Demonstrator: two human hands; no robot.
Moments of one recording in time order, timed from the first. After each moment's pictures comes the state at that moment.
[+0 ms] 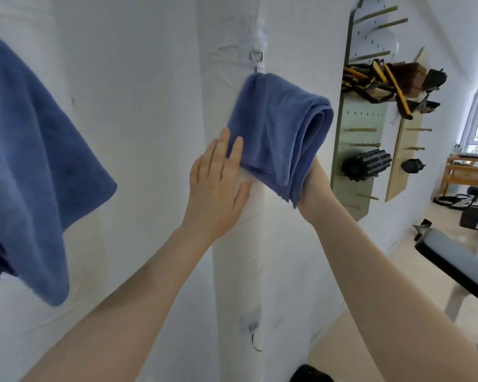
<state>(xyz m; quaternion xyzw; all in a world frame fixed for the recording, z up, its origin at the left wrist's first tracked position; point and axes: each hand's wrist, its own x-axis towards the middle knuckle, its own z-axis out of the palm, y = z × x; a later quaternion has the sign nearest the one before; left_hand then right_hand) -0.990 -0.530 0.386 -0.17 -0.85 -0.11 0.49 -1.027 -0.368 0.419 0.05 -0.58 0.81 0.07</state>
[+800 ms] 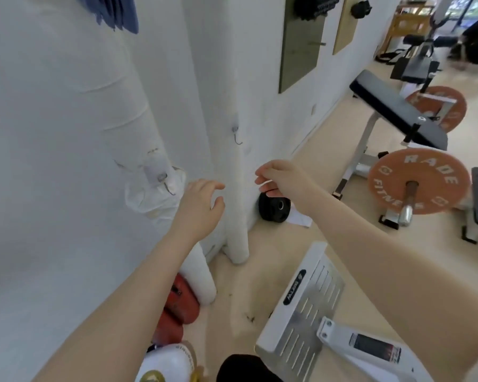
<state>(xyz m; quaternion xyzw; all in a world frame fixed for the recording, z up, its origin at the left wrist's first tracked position) -0.676 -0.610 0.157 -0.18 -0.94 -0.28 0.08 -0.672 -0.417 0.192 -0.08 -0.77 0.64 -0.05</state>
